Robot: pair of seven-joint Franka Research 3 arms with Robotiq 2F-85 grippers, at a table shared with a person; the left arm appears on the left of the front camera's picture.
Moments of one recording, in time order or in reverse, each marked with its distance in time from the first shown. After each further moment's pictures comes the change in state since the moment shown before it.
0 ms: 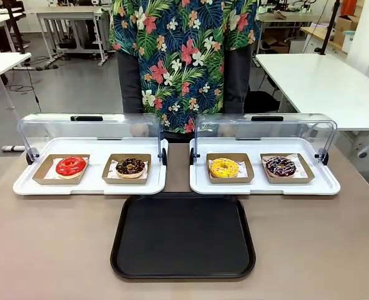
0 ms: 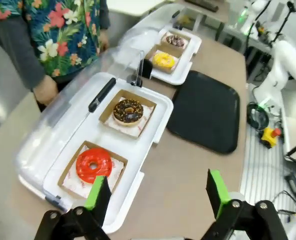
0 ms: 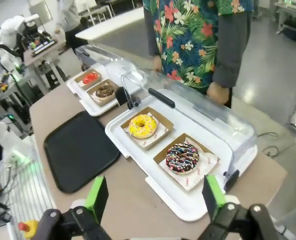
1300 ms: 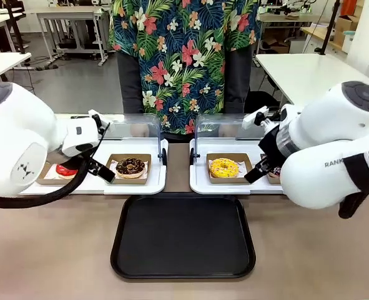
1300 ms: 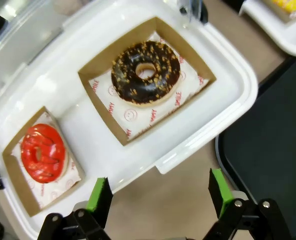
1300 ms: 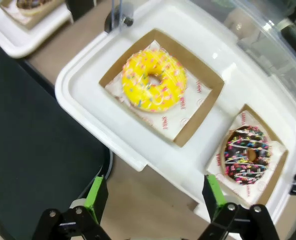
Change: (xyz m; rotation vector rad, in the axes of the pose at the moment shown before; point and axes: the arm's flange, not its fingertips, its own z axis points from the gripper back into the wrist) left arm 0.004 -0.107 -0.342 0.649 0.406 0.246; right arm -0.032 0.165 -0.351 -0.460 0.543 0.102
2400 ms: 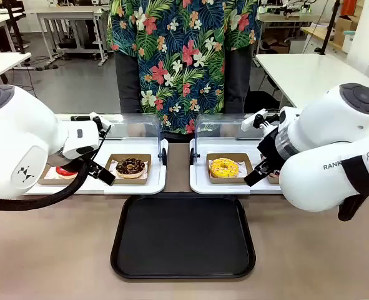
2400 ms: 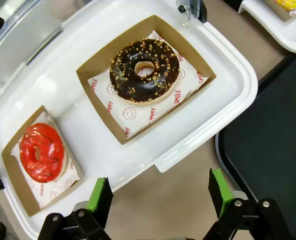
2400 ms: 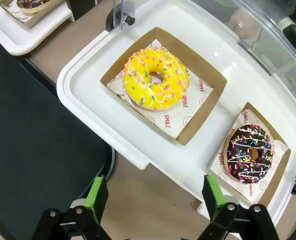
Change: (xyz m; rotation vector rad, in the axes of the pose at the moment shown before) left arm -0.006 -0.004 -0.006 0.005 0.012 -0.015; right arm -0.006 0.006 -0.007 0.009 0.018 0.009
